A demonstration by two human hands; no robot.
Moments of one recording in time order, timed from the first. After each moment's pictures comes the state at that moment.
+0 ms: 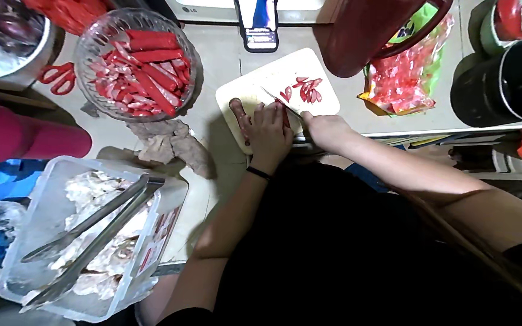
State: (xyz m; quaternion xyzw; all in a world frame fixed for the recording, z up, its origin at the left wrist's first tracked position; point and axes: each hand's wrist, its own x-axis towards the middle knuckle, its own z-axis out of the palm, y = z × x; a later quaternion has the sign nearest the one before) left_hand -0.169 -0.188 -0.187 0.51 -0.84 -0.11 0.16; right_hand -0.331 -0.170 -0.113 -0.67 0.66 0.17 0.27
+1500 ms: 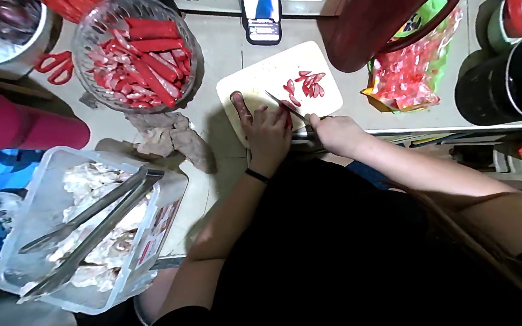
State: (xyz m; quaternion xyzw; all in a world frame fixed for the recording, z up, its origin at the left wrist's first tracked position) left_hand -0.160 -0.172 -0.181 0.49 -0.84 -0.11 0.20; right_hand -0.339 -0.152 -0.100 -0.71 0.63 0.20 0.26
